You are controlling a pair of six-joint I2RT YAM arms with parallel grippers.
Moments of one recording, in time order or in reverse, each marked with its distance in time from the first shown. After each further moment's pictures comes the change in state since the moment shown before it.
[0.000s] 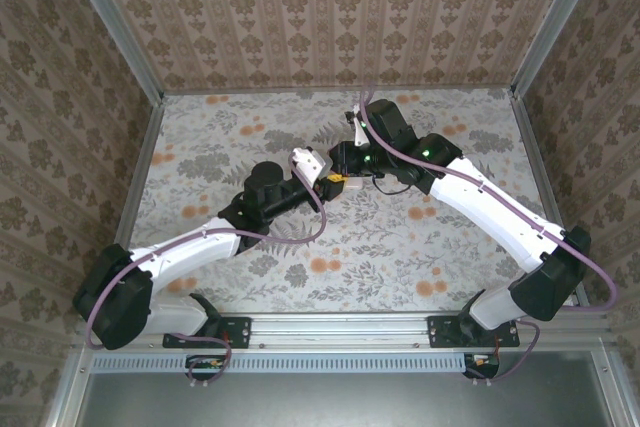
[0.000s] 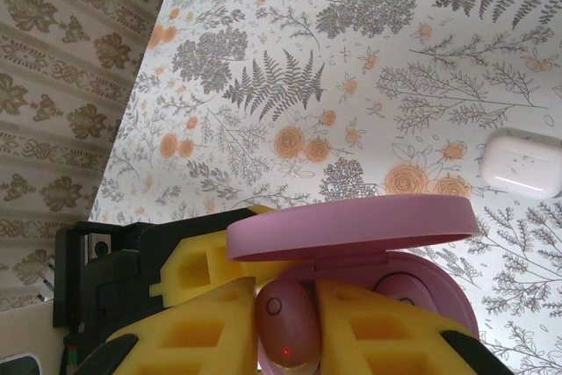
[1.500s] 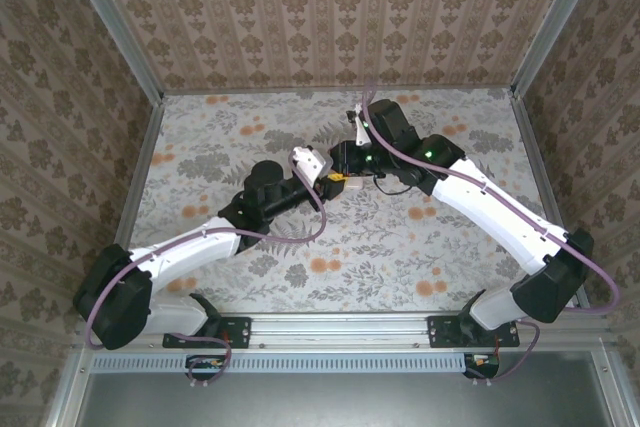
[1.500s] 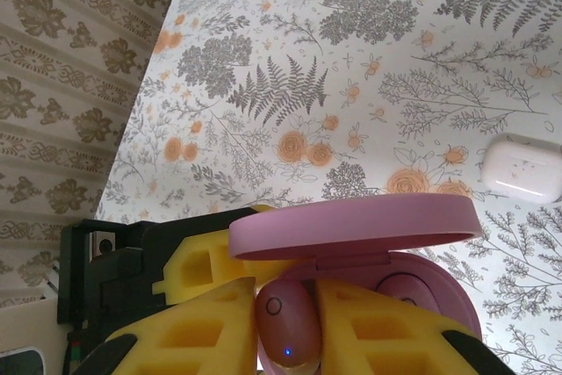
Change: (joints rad) left arm 0.000 0.000 0.013 -0.003 0.008 0.000; right arm 0.000 -0.016 -0.006 0.012 0.001 -0.001
